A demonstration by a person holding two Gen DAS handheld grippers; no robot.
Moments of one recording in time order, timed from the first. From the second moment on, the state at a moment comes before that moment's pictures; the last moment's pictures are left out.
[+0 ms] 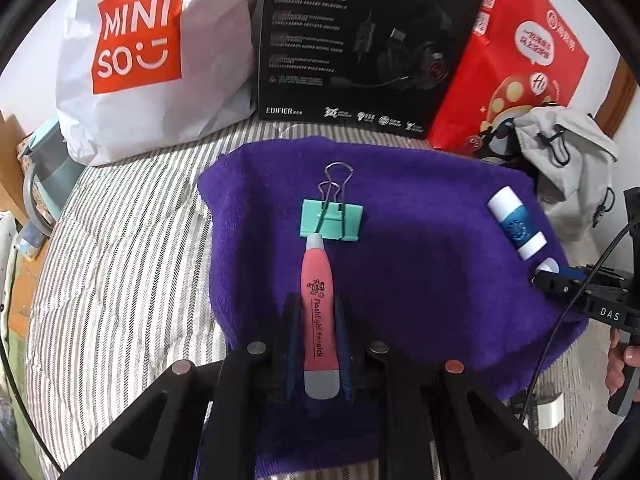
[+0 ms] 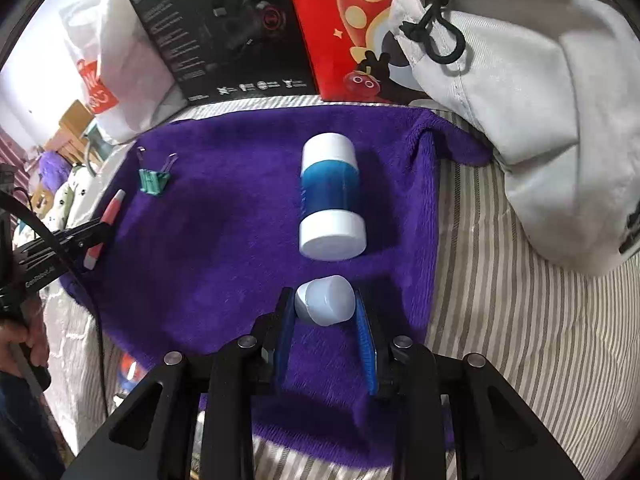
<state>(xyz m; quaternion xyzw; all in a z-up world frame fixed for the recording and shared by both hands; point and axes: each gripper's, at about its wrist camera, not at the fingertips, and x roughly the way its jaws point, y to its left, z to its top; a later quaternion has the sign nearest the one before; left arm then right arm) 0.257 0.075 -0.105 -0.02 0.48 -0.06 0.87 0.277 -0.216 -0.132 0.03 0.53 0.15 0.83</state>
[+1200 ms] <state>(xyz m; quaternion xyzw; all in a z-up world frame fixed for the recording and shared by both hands) 0.207 0.056 -0.098 0.03 0.49 -0.03 0.87 0.229 -0.220 -0.115 0.02 0.54 0.16 0.83</state>
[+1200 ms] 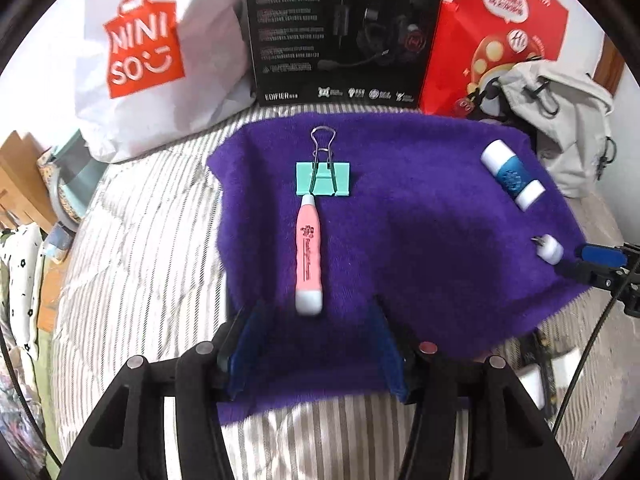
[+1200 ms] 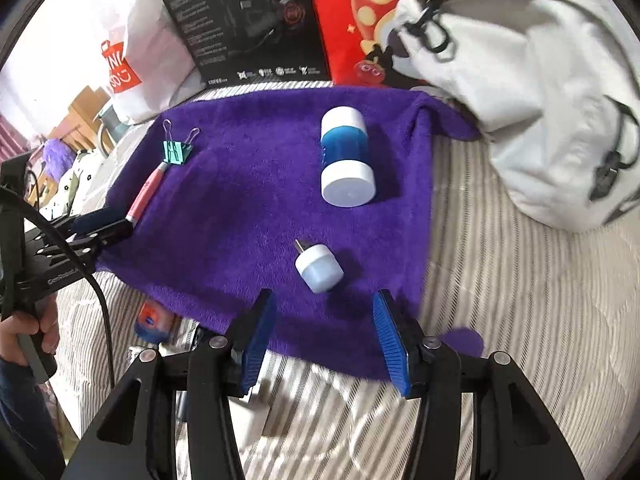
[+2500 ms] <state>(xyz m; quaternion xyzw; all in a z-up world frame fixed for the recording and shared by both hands) 0.096 -0.031 -0.133 0.08 0.52 -0.09 0.85 0.093 -0.262 -0.099 0.08 0.53 0.12 0.84</state>
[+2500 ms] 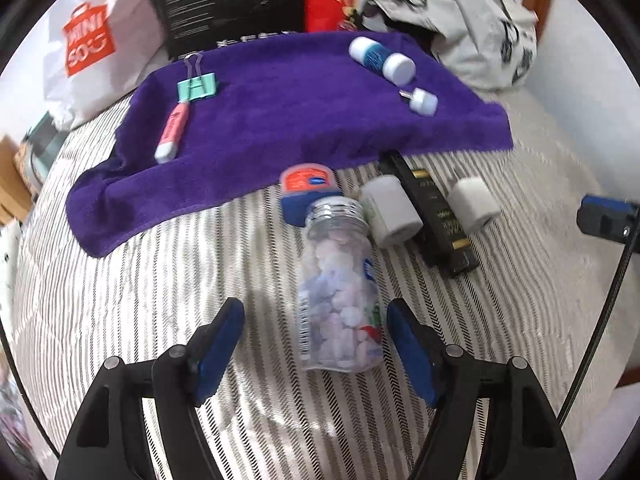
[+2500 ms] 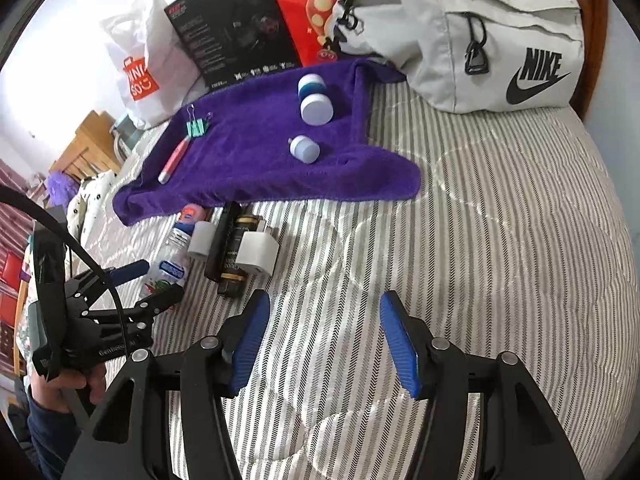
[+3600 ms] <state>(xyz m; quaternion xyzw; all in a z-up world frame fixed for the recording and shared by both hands) 0.100 0.024 -0.132 0.03 0.51 -0.08 0.86 0.143 -0.201 -0.143 0.05 0.54 0.10 0.83</state>
